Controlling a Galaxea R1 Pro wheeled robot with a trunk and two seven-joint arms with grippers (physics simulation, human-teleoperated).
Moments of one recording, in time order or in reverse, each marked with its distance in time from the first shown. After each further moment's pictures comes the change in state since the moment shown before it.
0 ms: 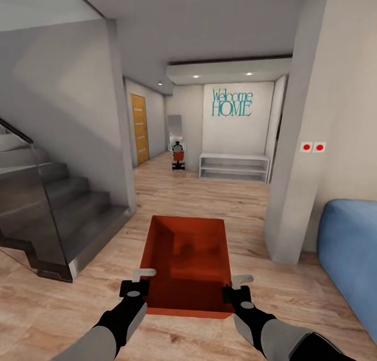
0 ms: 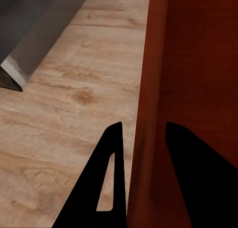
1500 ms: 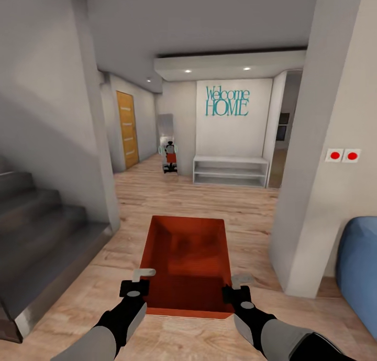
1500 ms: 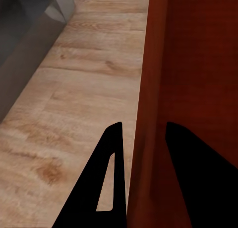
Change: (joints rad) left arm 0.000 0.000 0.000 0.000 -0.001 0.000 0.000; right arm 0.000 0.000 0.000 0.000 0.000 -0.001 0.000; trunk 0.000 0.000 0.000
